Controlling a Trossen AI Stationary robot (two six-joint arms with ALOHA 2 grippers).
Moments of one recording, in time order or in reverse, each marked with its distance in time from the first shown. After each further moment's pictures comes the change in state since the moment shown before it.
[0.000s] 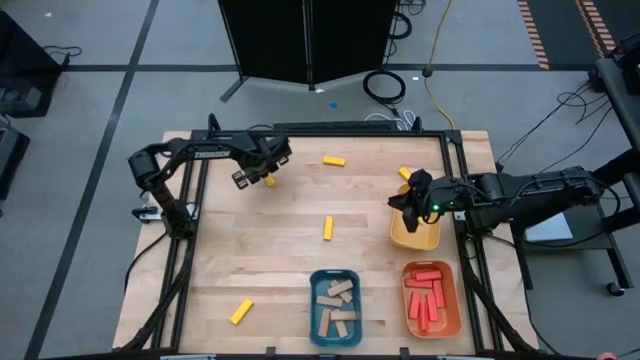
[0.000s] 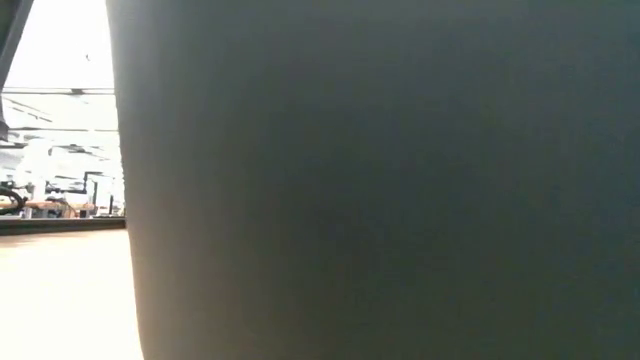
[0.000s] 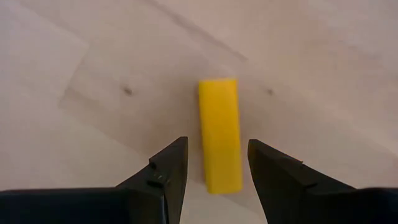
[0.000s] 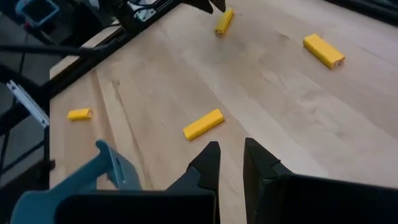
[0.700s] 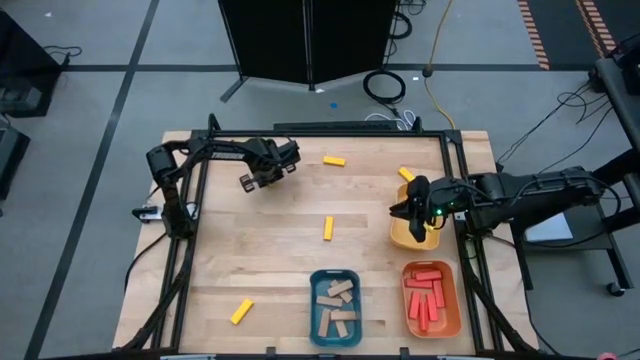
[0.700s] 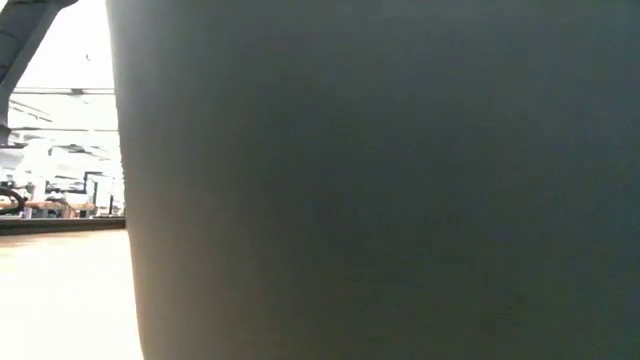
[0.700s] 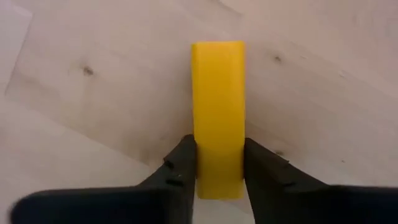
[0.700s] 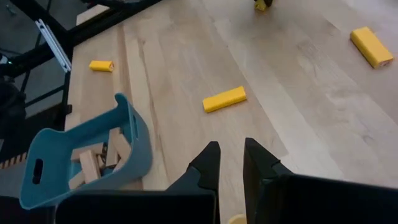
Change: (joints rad) left arm -0.037 0.151 0.033 0.059 0.034 0.036; right arm 0.000 -0.009 0.000 -0.032 -0.156 -0.179
